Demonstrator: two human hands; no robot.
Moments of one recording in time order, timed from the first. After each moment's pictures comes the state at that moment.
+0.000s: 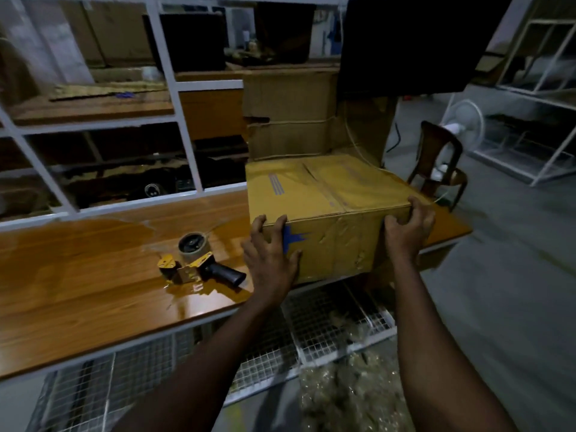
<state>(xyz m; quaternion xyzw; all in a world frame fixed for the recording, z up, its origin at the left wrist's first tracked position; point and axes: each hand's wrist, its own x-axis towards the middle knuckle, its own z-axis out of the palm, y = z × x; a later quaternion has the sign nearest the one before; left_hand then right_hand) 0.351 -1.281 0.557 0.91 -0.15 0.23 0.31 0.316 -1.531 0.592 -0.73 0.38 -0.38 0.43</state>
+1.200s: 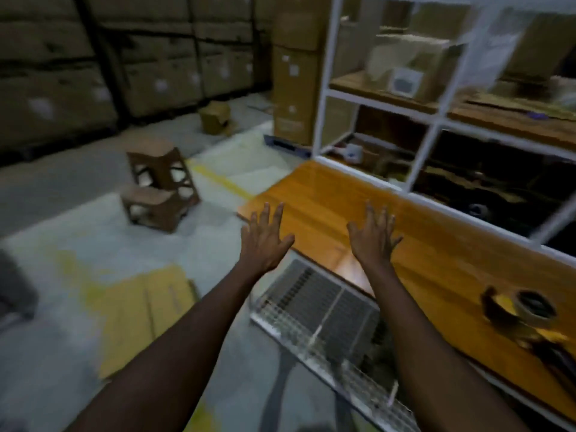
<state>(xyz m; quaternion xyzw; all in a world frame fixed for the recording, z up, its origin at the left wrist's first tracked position) 0.260 -0.602 0.544 0.95 0.22 0.14 0.16 0.397 -0.793 0.569 -0.96 -0.11 -0.03 0.27</state>
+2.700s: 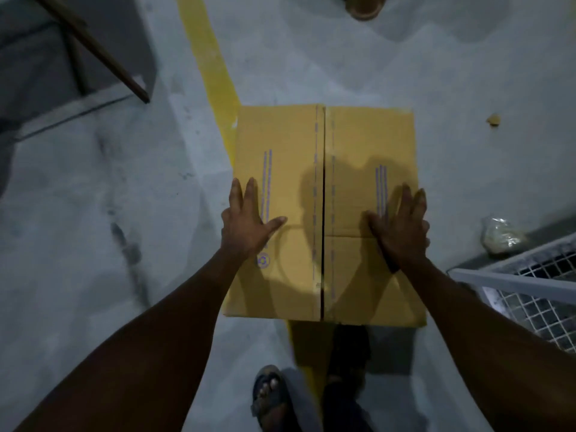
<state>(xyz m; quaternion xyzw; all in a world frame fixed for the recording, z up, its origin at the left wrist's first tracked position) -0.028 -0.007 -0.171 0.73 0.61 -0.01 0.31 0.247 -0.131 -0.175 -0.90 -0.32 0.25 0.15</state>
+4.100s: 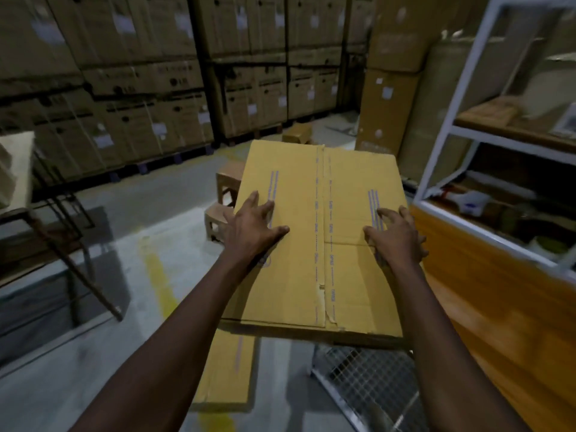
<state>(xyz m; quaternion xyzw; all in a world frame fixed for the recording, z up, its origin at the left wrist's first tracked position) 0.227 -0.330 0.637 0.87 0.42 0.18 0.15 0.446 -0.509 0.611 -0.91 -0.20 0.03 0.36</state>
